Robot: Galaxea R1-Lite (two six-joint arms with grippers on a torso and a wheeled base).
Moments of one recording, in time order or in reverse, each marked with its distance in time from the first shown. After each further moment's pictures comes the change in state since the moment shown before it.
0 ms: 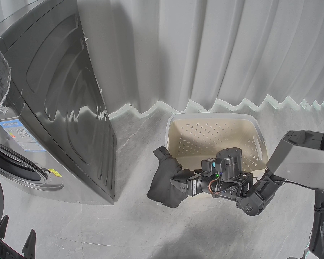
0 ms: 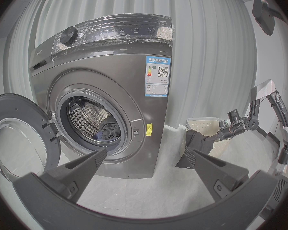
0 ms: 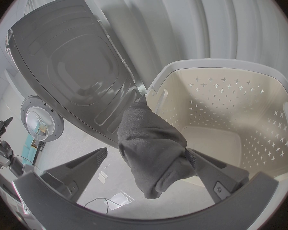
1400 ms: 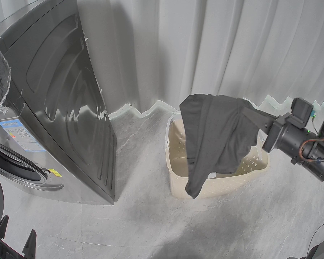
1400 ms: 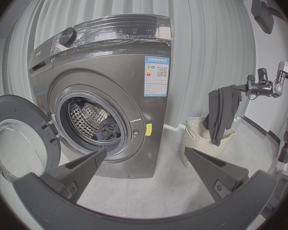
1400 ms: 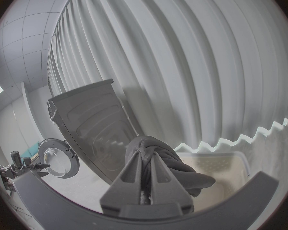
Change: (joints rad) left arm 0.001 0.000 0.000 0.000 -0.003 0.010; right arm -0.036 -0.799 0.256 0.016 -0.013 -0.002
